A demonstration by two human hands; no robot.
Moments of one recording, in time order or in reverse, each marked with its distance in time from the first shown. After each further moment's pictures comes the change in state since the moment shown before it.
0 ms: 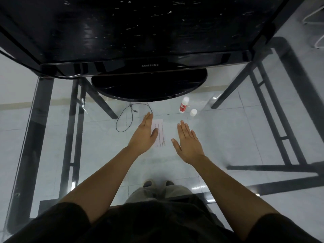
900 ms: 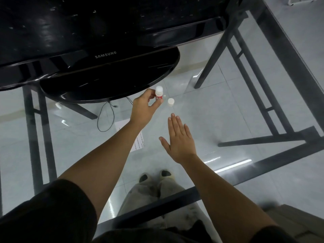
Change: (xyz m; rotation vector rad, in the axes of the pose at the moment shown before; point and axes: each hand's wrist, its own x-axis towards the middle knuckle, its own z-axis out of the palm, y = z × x) left_hand 0.099 0.062 0.045 -0.307 0.106 0.145; right_hand -0.005 0.031 0.027 -0.072 0.133 0.168
